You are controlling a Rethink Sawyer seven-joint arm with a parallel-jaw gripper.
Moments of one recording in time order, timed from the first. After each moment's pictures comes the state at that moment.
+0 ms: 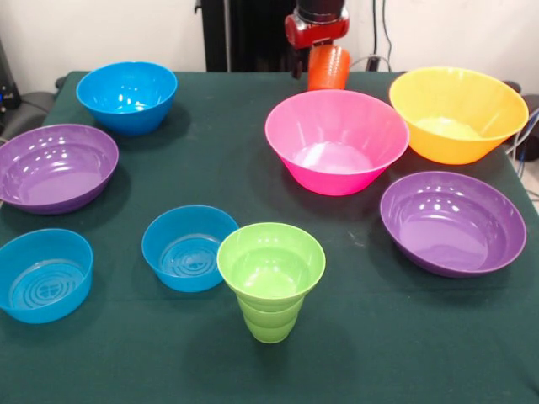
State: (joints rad) arm -0.17 -0.45 -0.06 2.16 -0.55 -0.06 1.68
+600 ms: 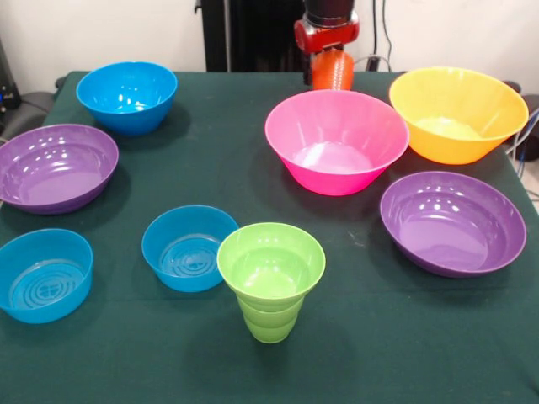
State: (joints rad) arm -0.20 -0.48 0.01 2.17 -0.51 -0.06 1.68
